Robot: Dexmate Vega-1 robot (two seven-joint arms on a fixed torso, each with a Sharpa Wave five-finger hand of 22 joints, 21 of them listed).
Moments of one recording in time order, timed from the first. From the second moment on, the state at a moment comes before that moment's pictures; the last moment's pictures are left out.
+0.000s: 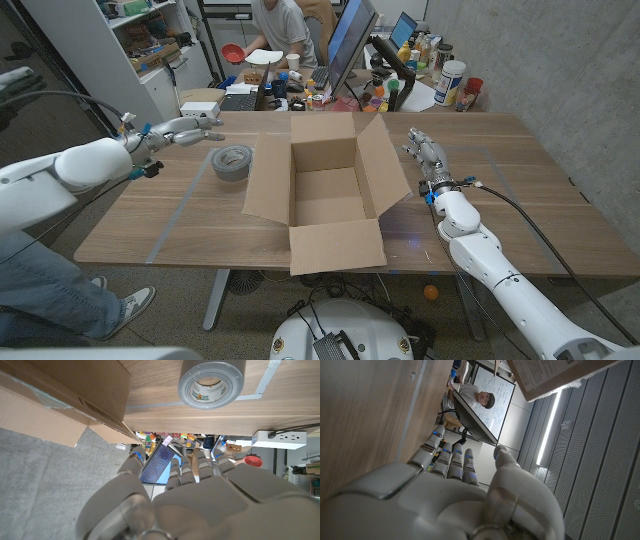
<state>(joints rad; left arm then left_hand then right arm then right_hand) 1.37 1.33 -0.14 -1.85 -0.18 -0.02 -0.09 0.39 0.10 0.62 -0.18 0.19 0.09 0.05 0.21 0.18 0.03 0.05 0.22 0.22 0.03 0.15 0.20 0.18 -0.08 0.20 0.20 0.18 -1.01 -0.39 -0.28 -1.51 0.41 0.28 -0.18 0.47 0.14 0.40 -0.12 0.18 0.23 0.07 0.20 0.20 0.24 0.10 0.21 0.20 0.16 0.05 0.22 0.28 0.38 0.03 0.20 0.17</state>
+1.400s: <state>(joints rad) 1.46 1.29 -0.30 -1.97 0.22 0.18 -0.32 0.46 0.04 0.62 -0.18 0.19 0.09 0.05 0.21 0.18 0.03 0.04 0.23 0.23 0.04 0.16 0.20 0.18 -0.08 0.21 0.20 0.18 -0.92 -0.40 -0.30 -1.40 0.38 0.33 -0.15 0.47 0.14 0.38 -0.13 0.18 0.24 0.06 0.21 0.20 0.26 0.09 0.21 0.20 0.18 0.04 0.22 0.27 0.40 0.04 0.20 0.17</state>
